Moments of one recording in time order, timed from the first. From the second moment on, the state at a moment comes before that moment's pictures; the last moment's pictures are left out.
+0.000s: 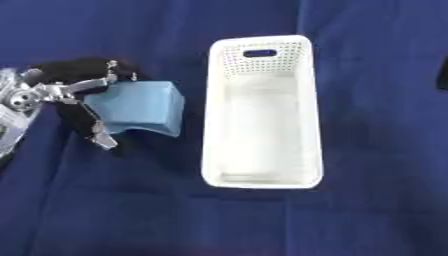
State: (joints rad) left arm -0.27 0.80 -0.01 -1.67 -0.50 -0.44 -0.48; right arm -0.49 -0.23 0.07 -1.99 -0.69 -0.25 0.86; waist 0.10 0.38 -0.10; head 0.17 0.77
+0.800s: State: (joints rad) left arm -0.29 0.77 0.03 -1.70 -0.86 -0.35 -0.07; right arm -0.50 -0.23 0.07 -1.99 -0.70 -0.25 0.86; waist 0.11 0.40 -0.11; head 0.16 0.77
